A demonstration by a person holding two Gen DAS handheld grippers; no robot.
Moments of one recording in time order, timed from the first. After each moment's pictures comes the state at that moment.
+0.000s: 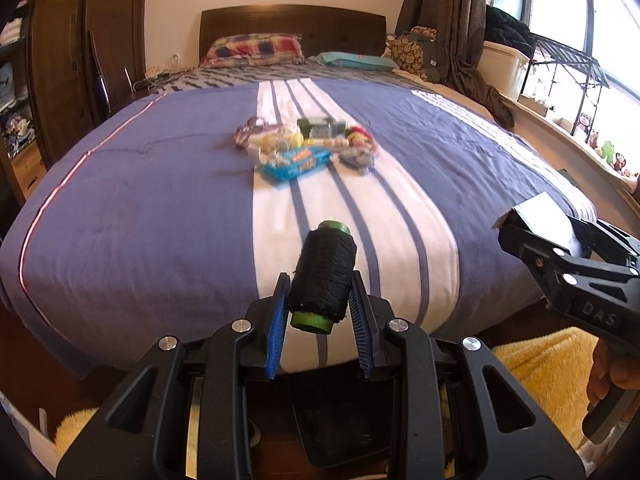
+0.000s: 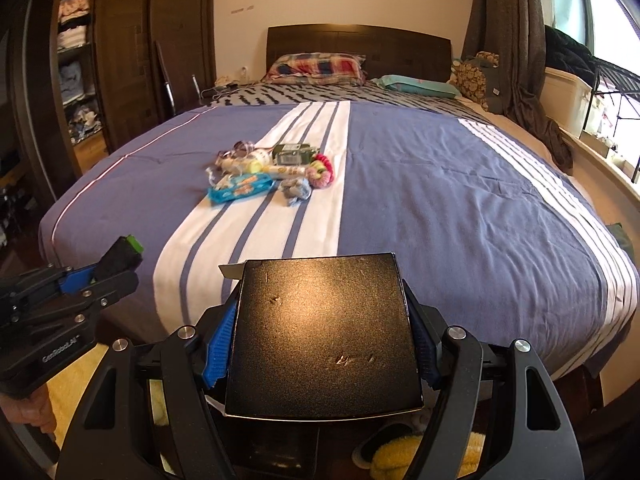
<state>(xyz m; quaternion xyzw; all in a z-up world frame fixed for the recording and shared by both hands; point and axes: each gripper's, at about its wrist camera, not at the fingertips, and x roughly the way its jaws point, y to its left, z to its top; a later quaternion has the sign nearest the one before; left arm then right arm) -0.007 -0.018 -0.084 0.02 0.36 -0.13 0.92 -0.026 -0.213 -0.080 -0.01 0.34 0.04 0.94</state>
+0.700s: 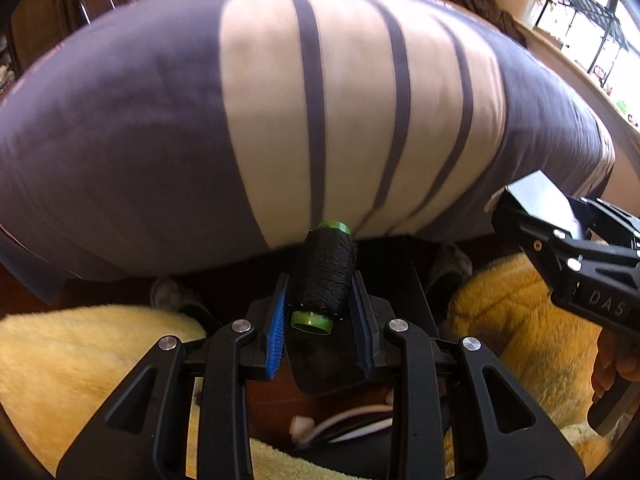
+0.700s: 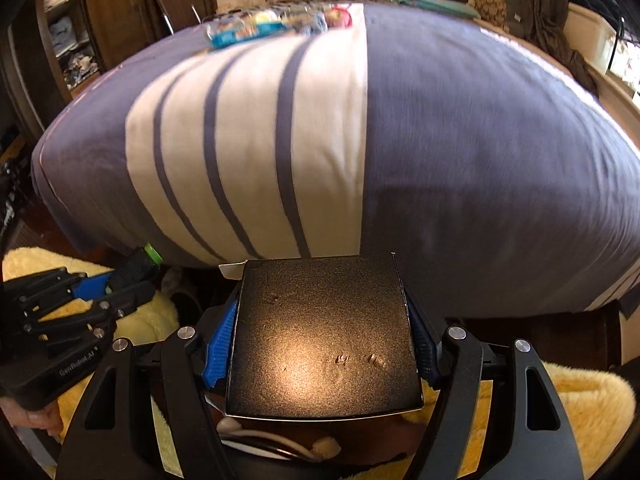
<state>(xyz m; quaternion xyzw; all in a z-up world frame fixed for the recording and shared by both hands) -0.027 -0.018 -0.219 0.03 0.50 -0.14 0.85 -0.038 -0.204 -0.207 0.01 0.47 0.05 0.88</state>
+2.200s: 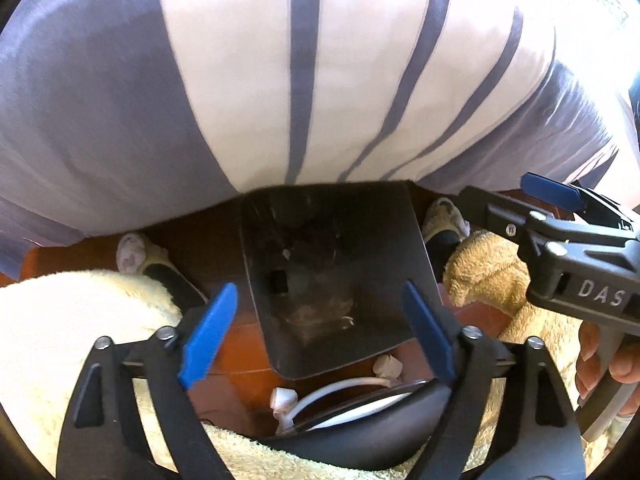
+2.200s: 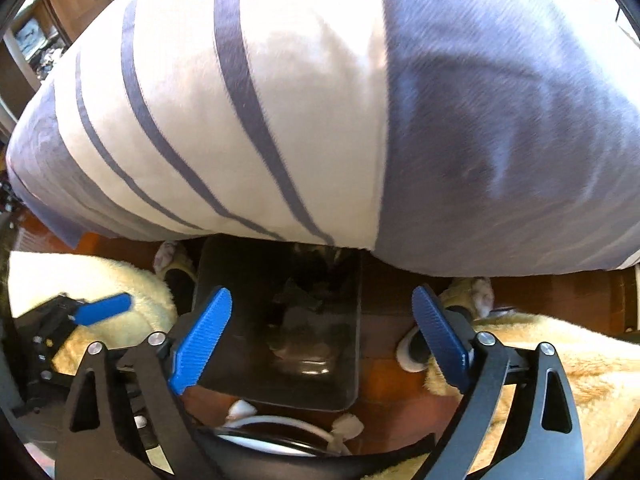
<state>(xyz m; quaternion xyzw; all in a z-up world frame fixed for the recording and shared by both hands) -0.012 -0.028 -0.271 0.01 0.58 -0.16 0.80 -0.008 -0.200 -0.258 0.04 0.54 0.03 0.84</state>
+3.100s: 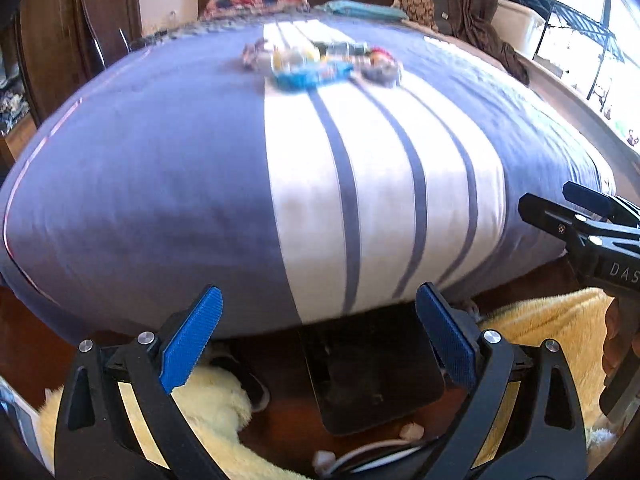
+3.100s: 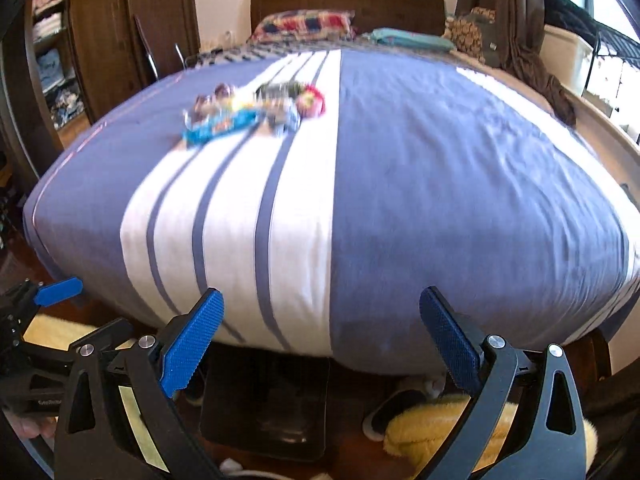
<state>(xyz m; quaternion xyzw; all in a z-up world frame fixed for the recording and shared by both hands) 0.005 -0.010 -0.136 0.04 0.43 -0.12 0.89 -0.002 -0.214 -0.121 0.01 0.39 0.01 0.92</state>
